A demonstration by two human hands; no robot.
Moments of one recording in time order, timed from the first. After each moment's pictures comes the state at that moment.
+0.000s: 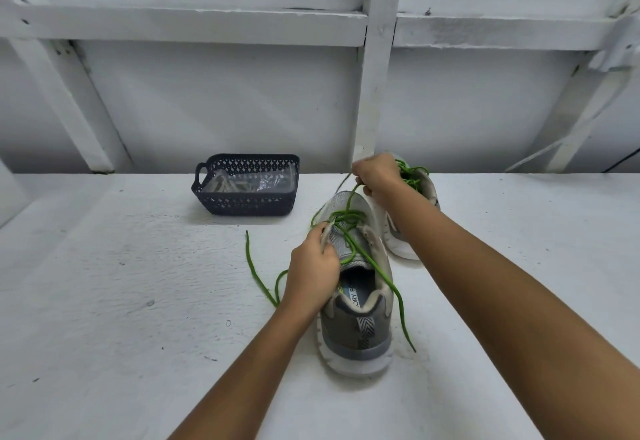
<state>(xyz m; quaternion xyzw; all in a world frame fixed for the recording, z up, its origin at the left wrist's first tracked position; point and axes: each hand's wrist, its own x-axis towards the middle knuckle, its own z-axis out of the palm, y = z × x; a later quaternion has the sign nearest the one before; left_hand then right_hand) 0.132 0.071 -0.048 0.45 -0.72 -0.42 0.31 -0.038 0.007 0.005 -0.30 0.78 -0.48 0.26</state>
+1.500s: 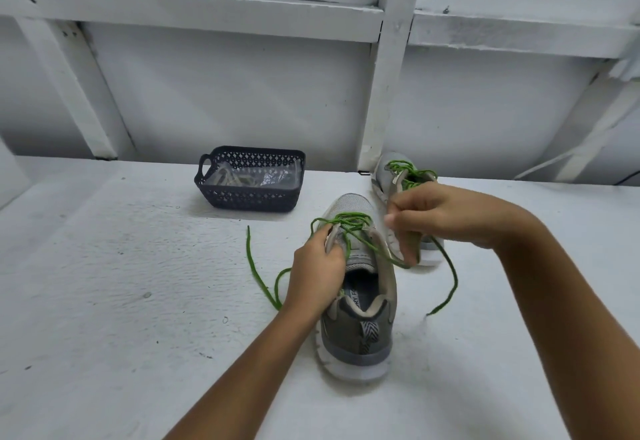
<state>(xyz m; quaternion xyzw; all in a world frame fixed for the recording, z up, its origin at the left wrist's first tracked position) 0.130 0.074 -0.044 0.47 -0.70 -0.45 0.30 -0.014 0.144 0.071 -0.61 0.65 -0.22 0.39</state>
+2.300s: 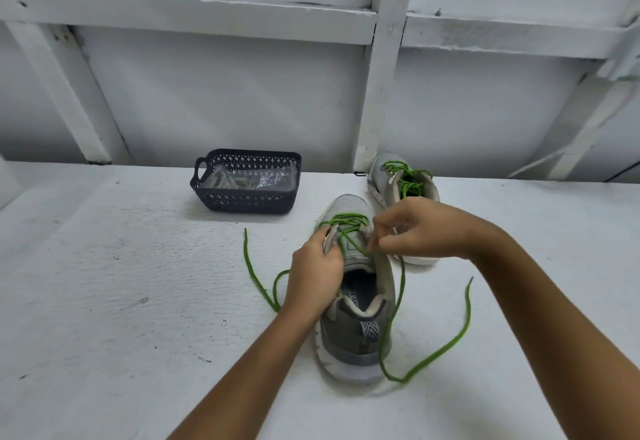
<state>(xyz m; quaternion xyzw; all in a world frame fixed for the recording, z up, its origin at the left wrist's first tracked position) 0.129 0.074 -0.045 0.47 -0.70 -0.45 0.30 -0.010 0.137 0.050 -0.66 0.70 -0.14 0.23</state>
